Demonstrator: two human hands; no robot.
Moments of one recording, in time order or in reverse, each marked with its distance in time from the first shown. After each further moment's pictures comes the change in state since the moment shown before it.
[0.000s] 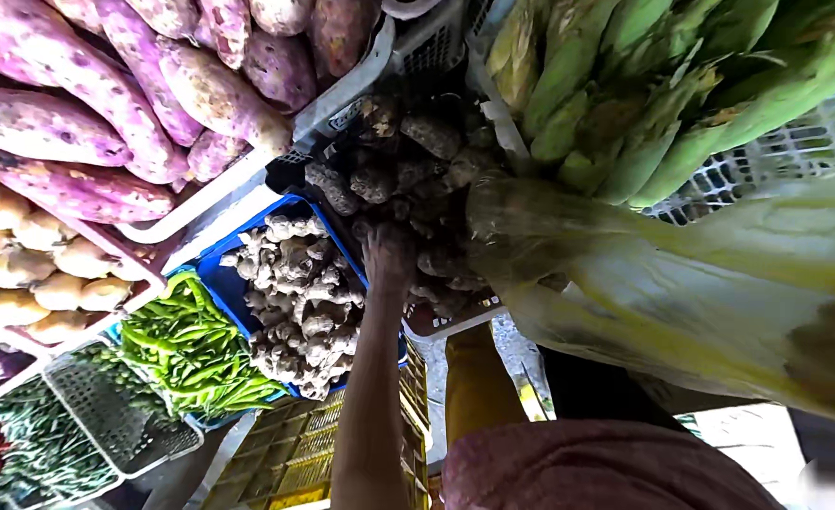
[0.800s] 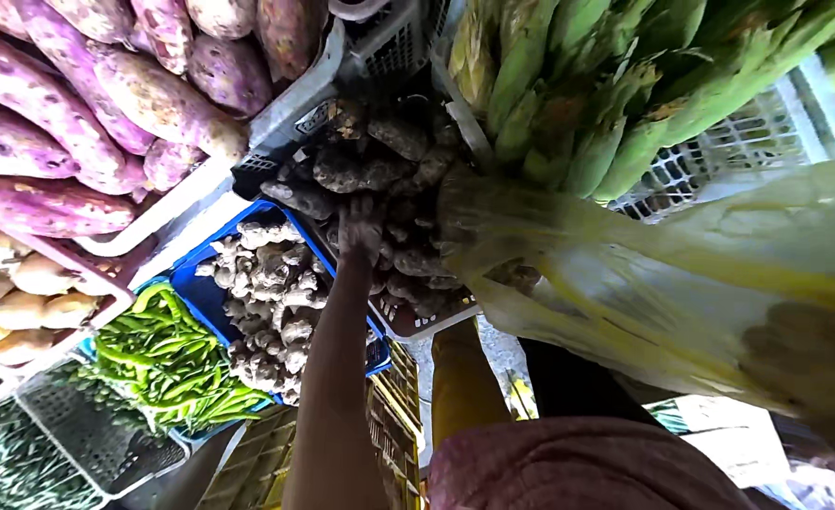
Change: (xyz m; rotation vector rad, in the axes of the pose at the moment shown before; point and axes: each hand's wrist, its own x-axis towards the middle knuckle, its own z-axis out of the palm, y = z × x) left_hand 0.041 -0.004 0.009 0.436 0.107 0.349; right_hand -0.007 0.000 0.003 0.131 0.033 0.040
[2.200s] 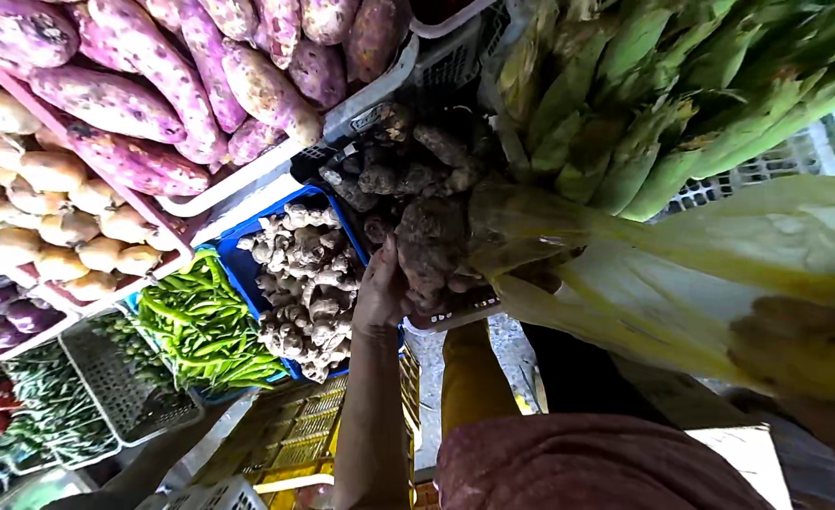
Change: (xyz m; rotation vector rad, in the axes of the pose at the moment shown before) left_hand -0.105 0.023 -0.082 -2.232 0.099 -0.024; right_hand 0.008 -0.009 0.023 0.047 -0.145 0.052
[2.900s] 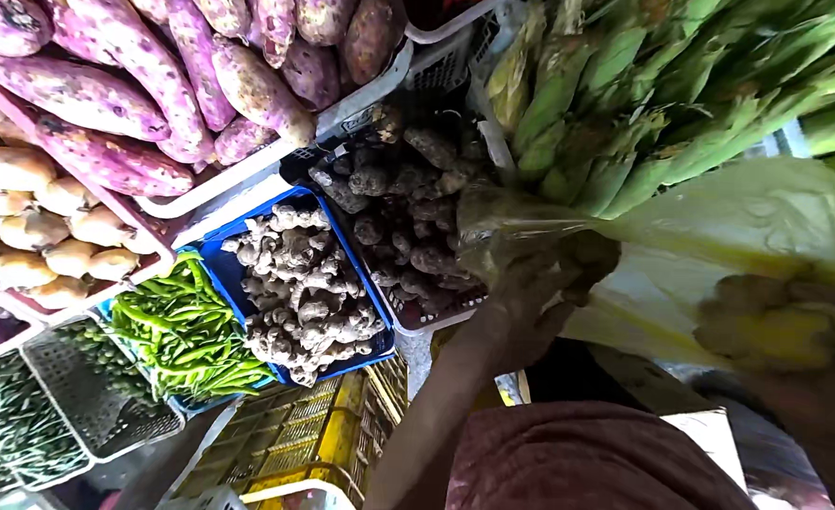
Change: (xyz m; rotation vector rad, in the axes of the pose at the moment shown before) left_hand 0.004 -0.050 0.105 0.961 -0.369 -0.008; right_hand 0.005 0.001 0.010 -0.021 0.084 -0.091
